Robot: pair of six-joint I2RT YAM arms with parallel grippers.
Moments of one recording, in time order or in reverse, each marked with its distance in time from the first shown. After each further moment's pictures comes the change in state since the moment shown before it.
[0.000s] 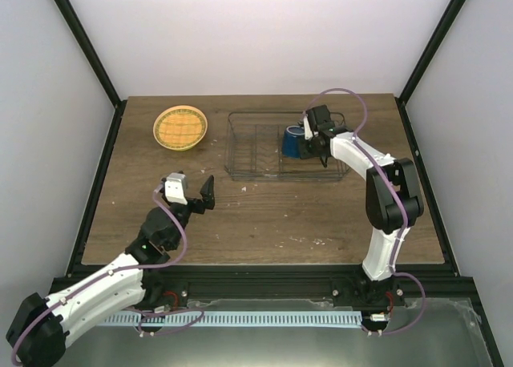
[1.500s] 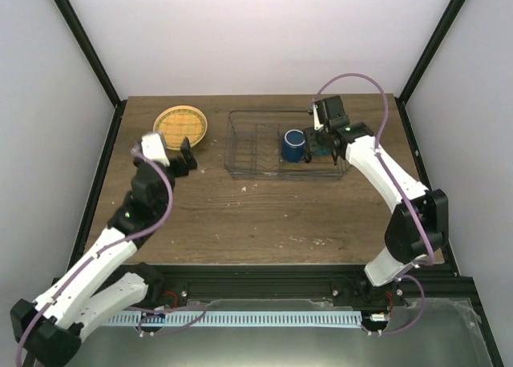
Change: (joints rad) left arm 0.133 0.122 0.452 -0.493 -0.142 -0.080; right arm 0.045 -0.254 0.021 -0.155 0.154 -0.032
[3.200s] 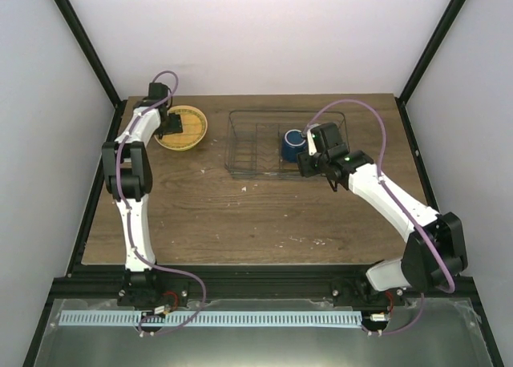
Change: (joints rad) left arm 0.616 1.513 1.325 -0.752 0.402 0.123; right arm 0.105 -0.222 -0.306 0.132 -0.069 0.052
